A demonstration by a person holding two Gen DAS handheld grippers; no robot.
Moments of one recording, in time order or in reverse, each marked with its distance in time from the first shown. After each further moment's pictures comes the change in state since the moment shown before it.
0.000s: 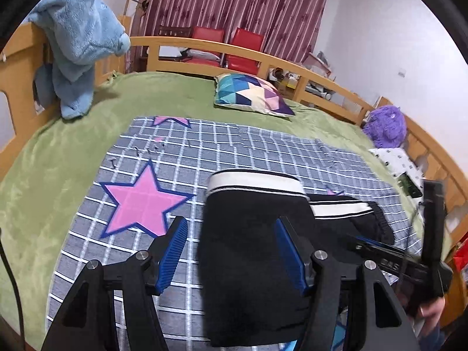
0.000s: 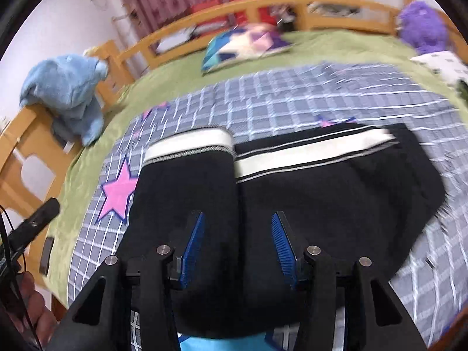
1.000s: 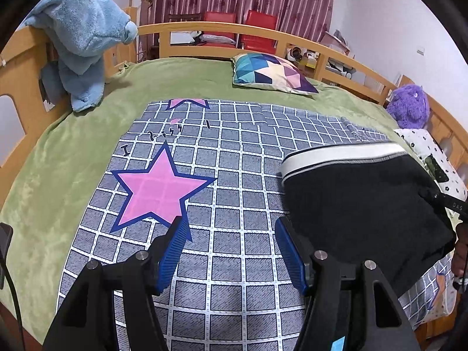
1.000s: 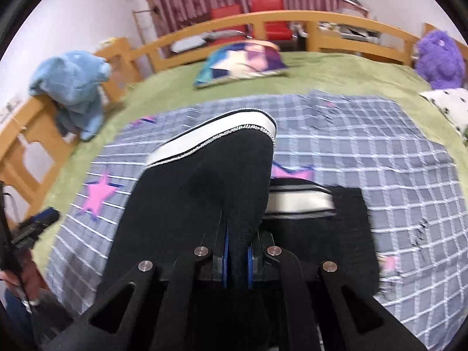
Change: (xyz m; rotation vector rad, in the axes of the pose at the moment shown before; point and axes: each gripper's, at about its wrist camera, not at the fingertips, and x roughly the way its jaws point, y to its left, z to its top) left arm 0.035 -0.001 -0.006 0.035 0.092 0.115; right arm -0.029 -0.114 0.062 -0.133 -0.048 -0.019
